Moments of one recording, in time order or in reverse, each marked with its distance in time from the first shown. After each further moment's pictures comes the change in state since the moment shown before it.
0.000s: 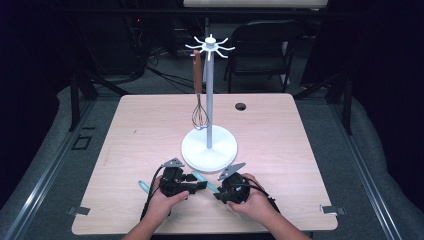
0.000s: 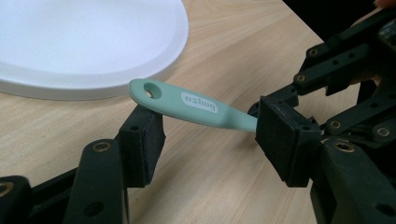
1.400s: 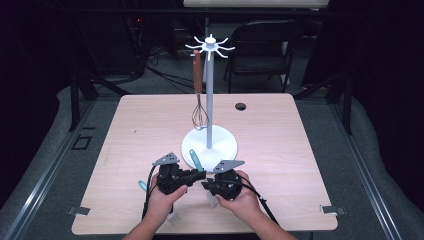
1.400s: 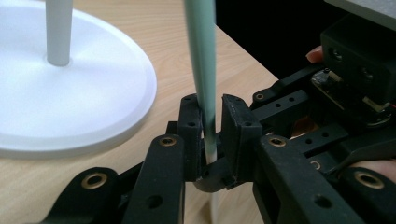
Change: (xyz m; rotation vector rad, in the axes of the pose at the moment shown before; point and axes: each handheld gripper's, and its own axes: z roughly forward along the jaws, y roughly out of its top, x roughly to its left) left arm -0.027 0.020 -0.025 -0.161 -0.046 0.042; right arm 0.019 0.027 -0.004 -0.253 -0.014 0.068
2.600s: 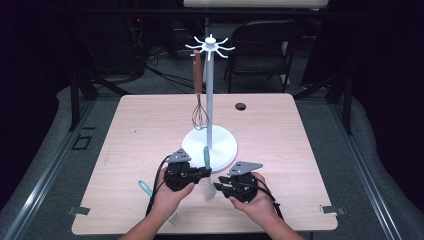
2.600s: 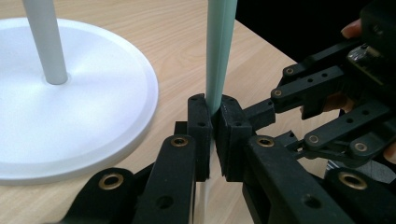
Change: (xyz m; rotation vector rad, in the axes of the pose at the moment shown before) left arm -0.012 0.019 0.014 0.089 0.057 0.110; right arm -0.016 -0.019 -0.034 -0.035 -0.046 -0.001
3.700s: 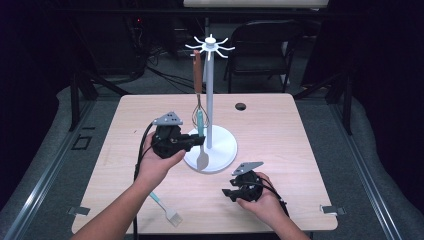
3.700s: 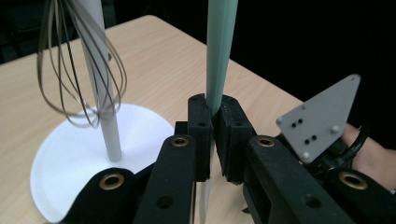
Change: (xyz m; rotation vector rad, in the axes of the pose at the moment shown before) left arm -0.006 0.105 -0.057 -0.037 0.056 0.119; right arm -0.021 -0.015 0.004 0.184 -0.021 0.023
